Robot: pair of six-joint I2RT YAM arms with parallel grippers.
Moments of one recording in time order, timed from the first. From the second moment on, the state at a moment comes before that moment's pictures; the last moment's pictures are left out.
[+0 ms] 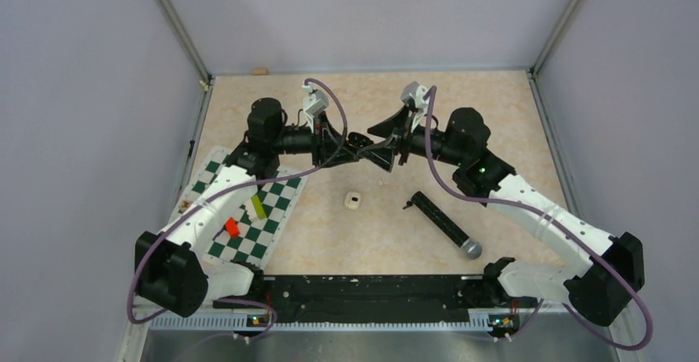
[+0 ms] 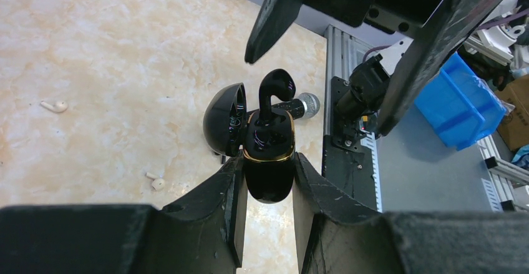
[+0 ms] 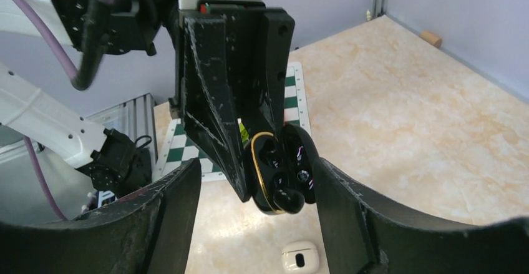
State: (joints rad) left arm -0.38 1.25 0.98 0.08 1.07 -0.23; right arm 0.68 1.16 0.96 0.22 -0.55 0.19
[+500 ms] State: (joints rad) left arm -0.37 1.19 0.98 0.19 1.19 -0.29; right arm 0.67 1.17 1.19 -0.04 -0.64 0.03
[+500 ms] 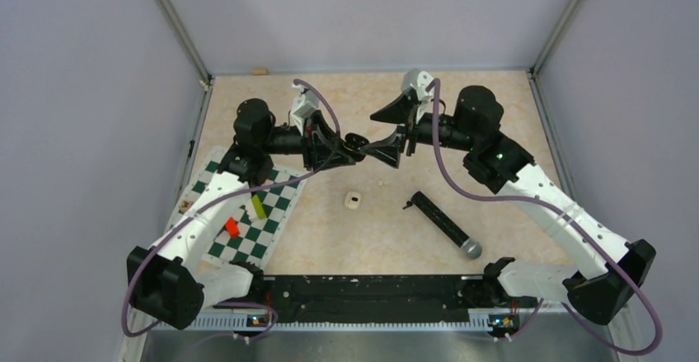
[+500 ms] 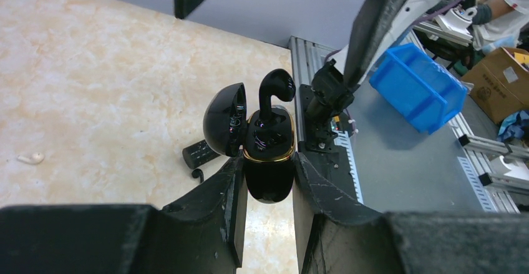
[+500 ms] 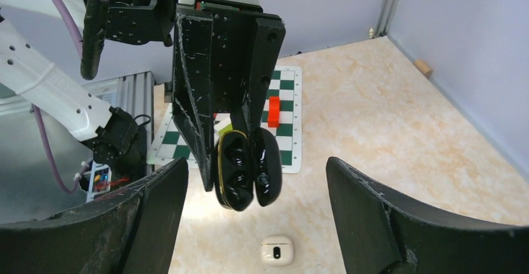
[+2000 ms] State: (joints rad) left arm -0.30 1.08 0.43 1.25 1.05 -0.53; right arm 0.79 1.21 1.21 -0.27 -0.52 -0.29
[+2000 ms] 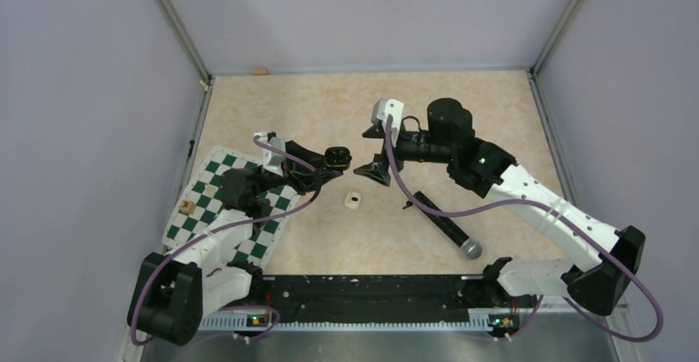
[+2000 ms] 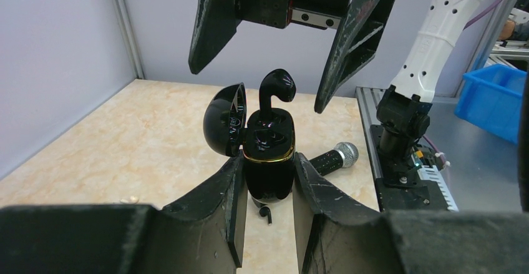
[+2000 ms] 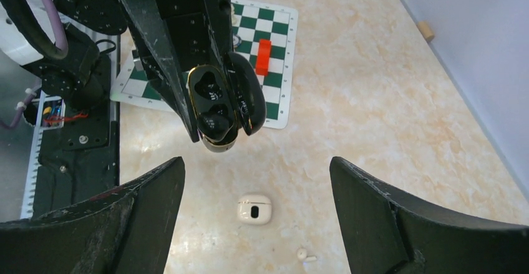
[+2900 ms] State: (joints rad) left arm -0.30 1.08 0.43 1.19 1.05 -0.45; right arm 0.81 1.25 1.21 -0.12 -0.44 -0.18
